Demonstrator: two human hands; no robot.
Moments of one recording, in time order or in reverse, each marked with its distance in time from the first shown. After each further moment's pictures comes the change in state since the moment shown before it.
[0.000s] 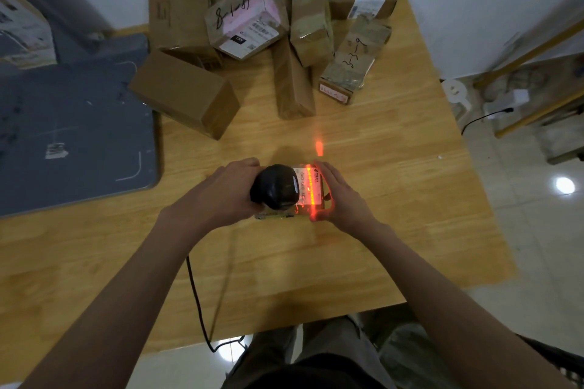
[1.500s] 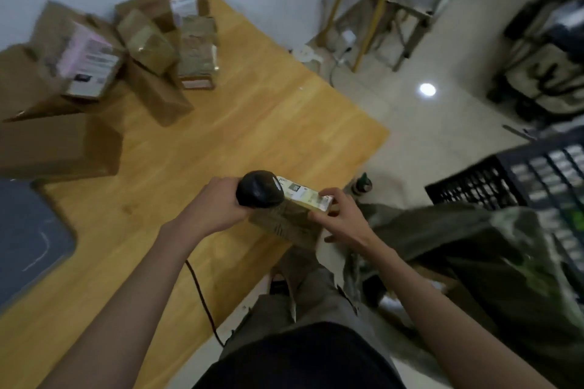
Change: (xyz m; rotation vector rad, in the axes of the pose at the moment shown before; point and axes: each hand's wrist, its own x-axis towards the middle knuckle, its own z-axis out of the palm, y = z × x) left_hand -0.052 0.068 0.086 0.098 -0.179 0.314; right_hand -0.245 0.009 0.076 0.640 0.507 0.522
